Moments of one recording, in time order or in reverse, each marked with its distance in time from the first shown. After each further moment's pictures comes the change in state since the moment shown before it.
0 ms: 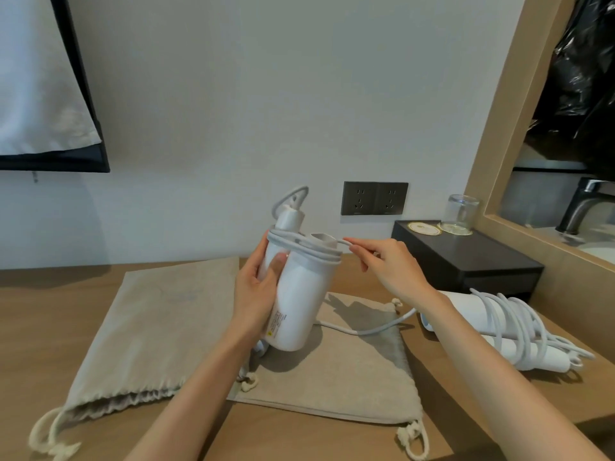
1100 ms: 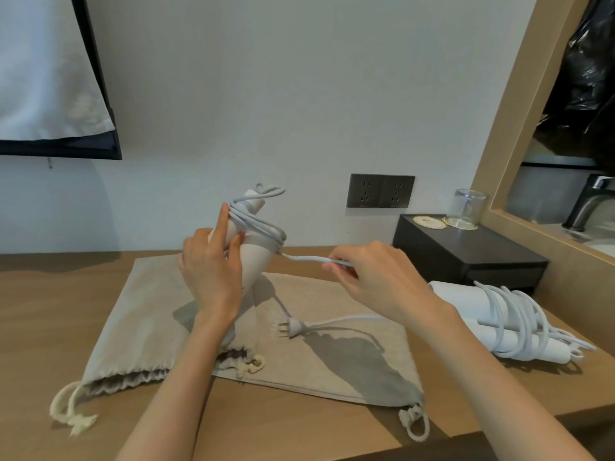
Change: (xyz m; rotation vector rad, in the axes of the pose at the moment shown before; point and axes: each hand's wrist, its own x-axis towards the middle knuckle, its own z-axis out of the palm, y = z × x) left_hand 0.030 -0.016 -0.054 0.990 0.492 0.466; right_hand -0.043 -0.079 -0.009 -0.447 -0.130 -0.309
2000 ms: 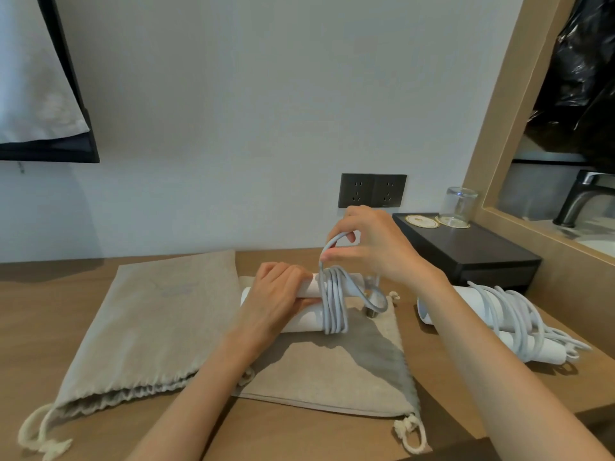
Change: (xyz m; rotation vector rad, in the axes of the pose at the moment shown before) left_hand -0.044 0.044 0.023 -0.285 -0.189 0.716; right_hand 0.036 0.037 -0.003 0.249 0.101 0.058
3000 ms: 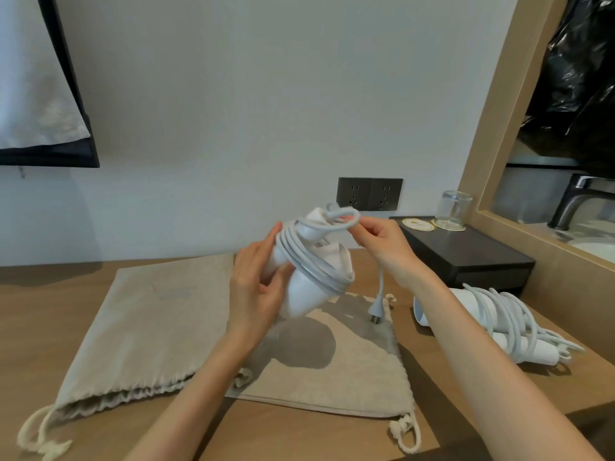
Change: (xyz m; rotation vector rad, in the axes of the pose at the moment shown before) left_hand 0.013 0.010 -0.024 -0.432 0.230 -0.457; right_hand -0.003 0.037 0.013 0.690 0.112 0.307
